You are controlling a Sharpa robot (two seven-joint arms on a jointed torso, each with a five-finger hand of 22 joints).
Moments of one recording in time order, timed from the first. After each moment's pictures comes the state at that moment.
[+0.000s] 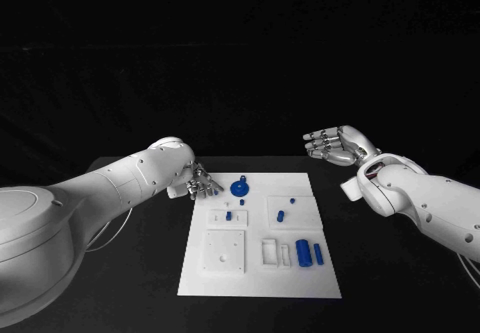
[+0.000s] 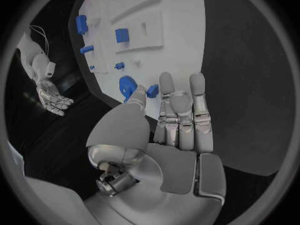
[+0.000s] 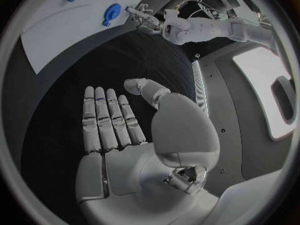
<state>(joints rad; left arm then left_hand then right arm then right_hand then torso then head) 1.38 -0.30 -0.15 0.59 -0.91 0.32 -0.41 1.08 0.04 -0.03 0.07 0.11 1.03 0.03 0.25 0.64 1.47 -0.04 0.39 0.28 1.34 -0.11 1.19 0.56 0.02 1.31 -0.13 0.22 1.31 1.14 -0.74 0.24 1.22 -0.89 -0.33 0.23 1.24 -0.16 0.55 -0.20 0.73 0.89 0.17 0.06 0.06 1.03 0.16 0.07 0.06 1.02 0.17 0.08 0.06 0.11 0.95 0.17 0.07 0.07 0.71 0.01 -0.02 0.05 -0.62</state>
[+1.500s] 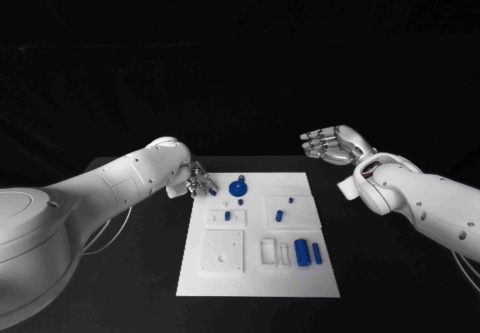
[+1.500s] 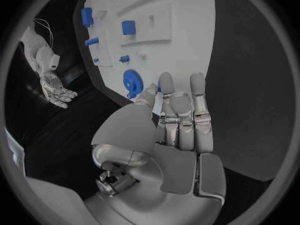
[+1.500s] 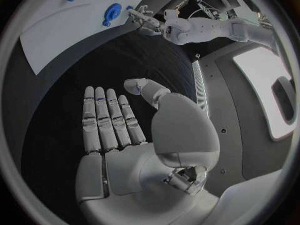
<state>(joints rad) 1.38 -0.30 -0.15 0.58 -0.85 0.29 -0.39 1.22 0.13 0.03 -0.07 0.24 1.05 0.01 0.25 0.63 1.47 -0.04 0.39 0.28 1.34 -0.11 1.20 0.57 0.02 1.31 -0.13 0.23 1.31 1.14 -0.74 0.24 1.21 -0.89 -0.33 0.23 1.24 -0.16 0.55 -0.20 0.73 0.89 0.17 0.06 0.06 1.03 0.16 0.07 0.06 1.02 0.17 0.08 0.06 0.11 0.95 0.17 0.07 0.07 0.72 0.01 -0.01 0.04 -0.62</state>
